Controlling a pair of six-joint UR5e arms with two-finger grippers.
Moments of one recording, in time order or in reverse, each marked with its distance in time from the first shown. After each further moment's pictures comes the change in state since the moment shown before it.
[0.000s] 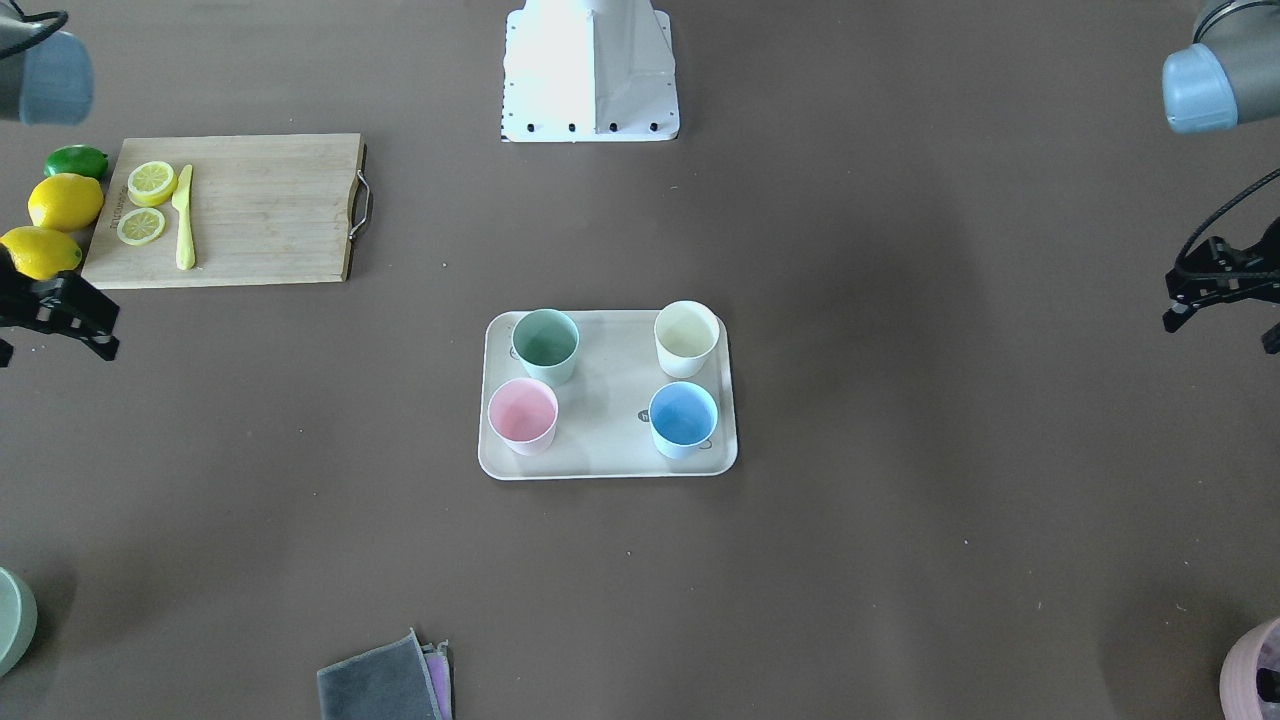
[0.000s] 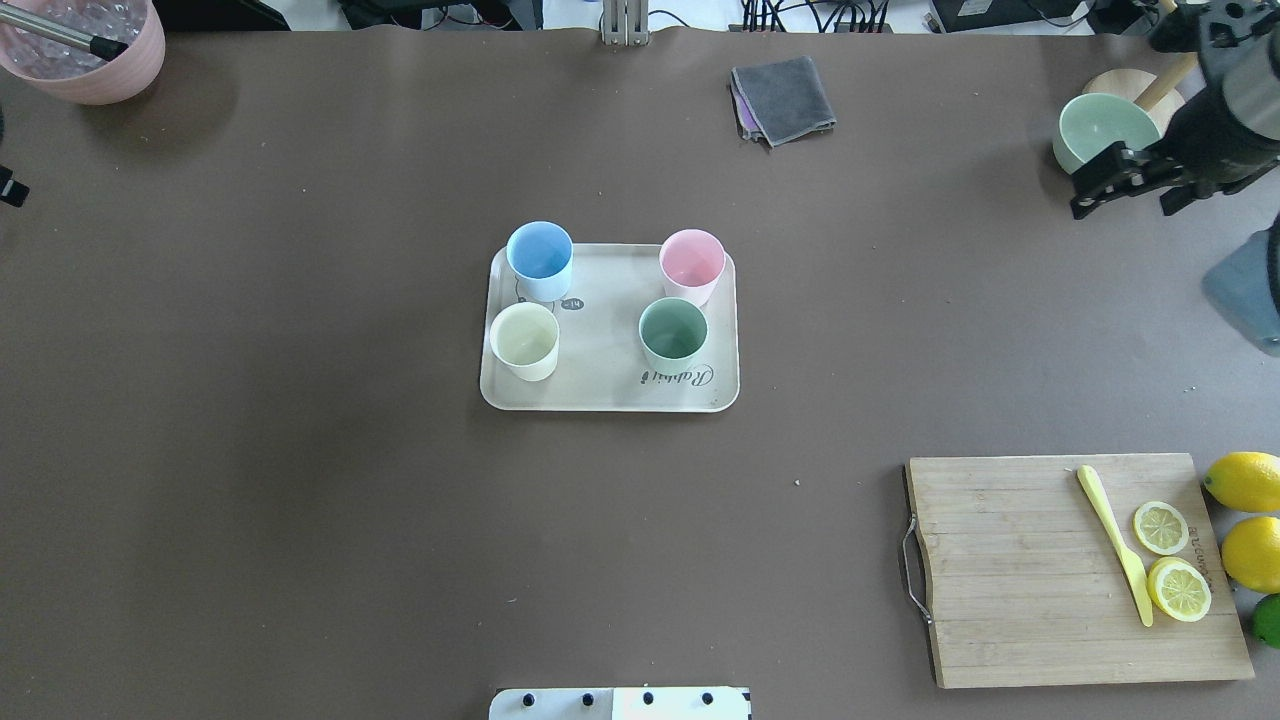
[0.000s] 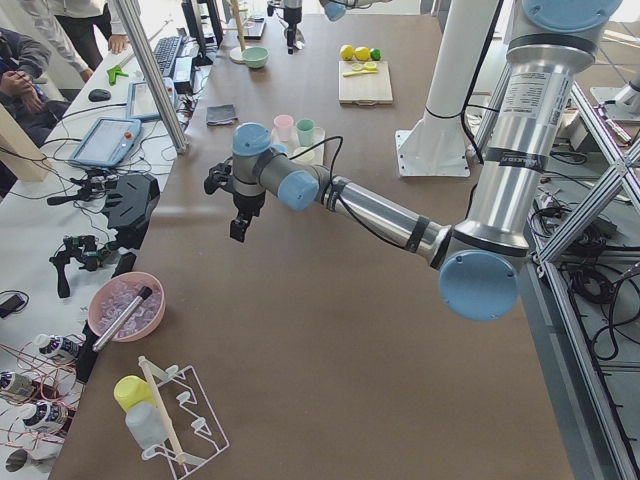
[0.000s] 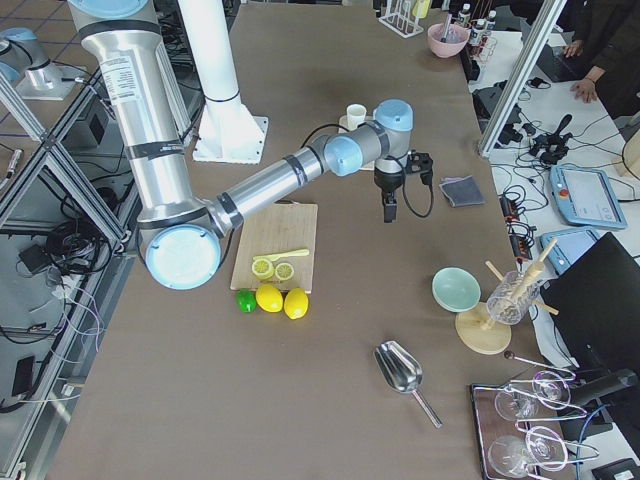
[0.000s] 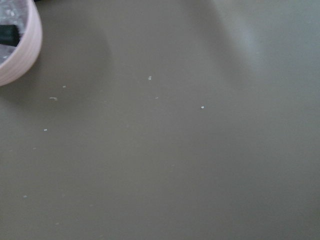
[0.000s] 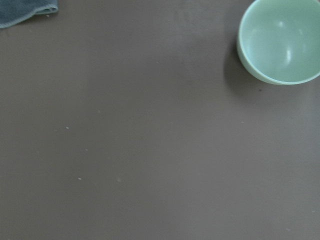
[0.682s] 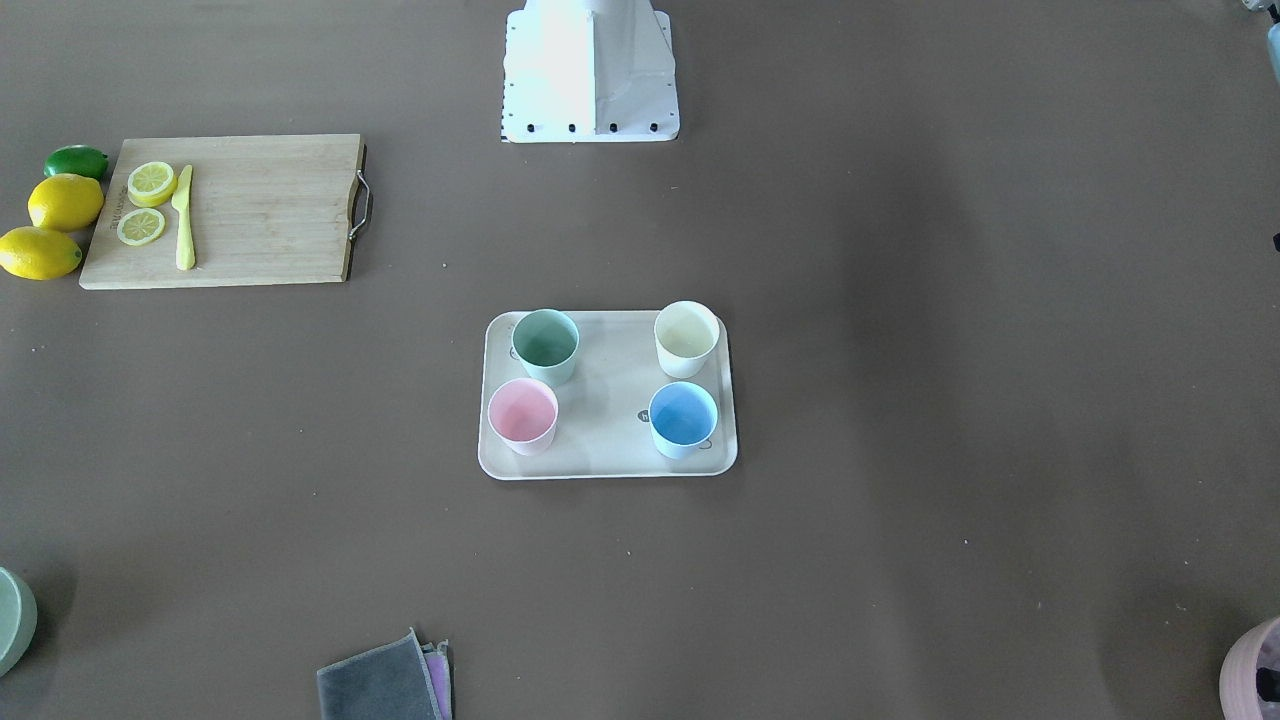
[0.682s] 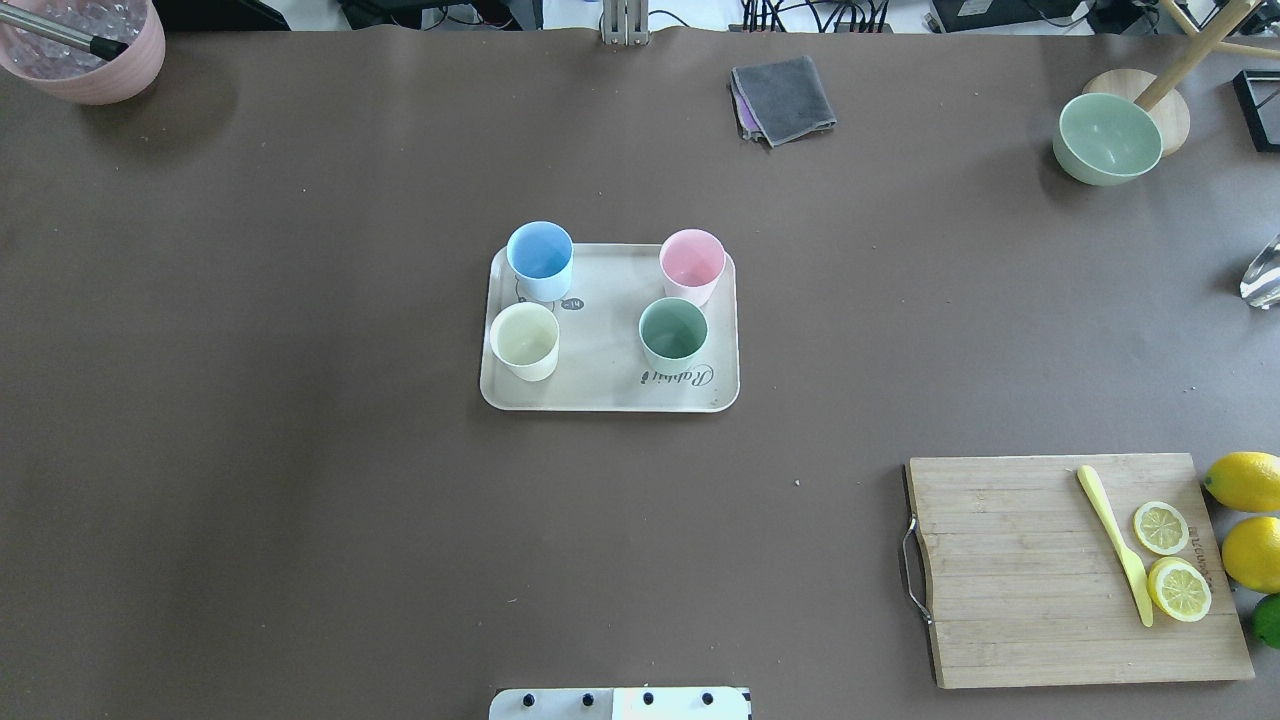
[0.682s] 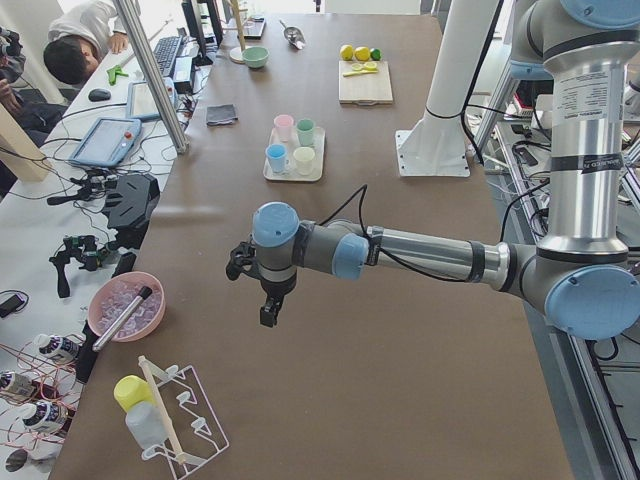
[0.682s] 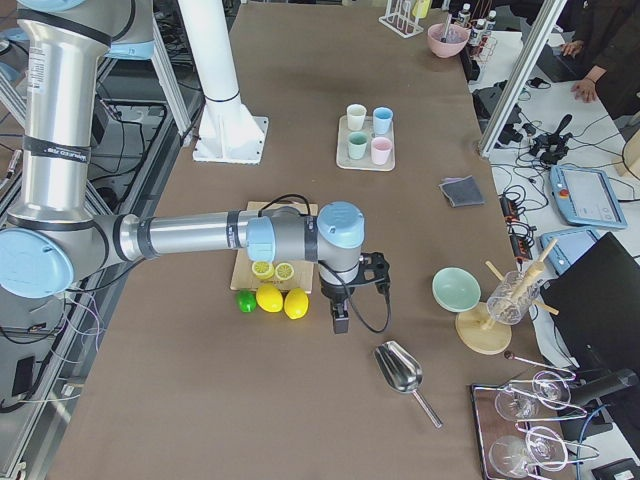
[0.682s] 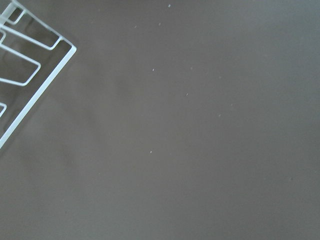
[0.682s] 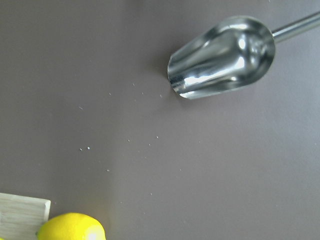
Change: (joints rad) left arm -0.195 0.226 0.041 0.044 -0.074 0.213; right arm 0.318 -0.368 -0.030 -0.001 0.037 -0.560
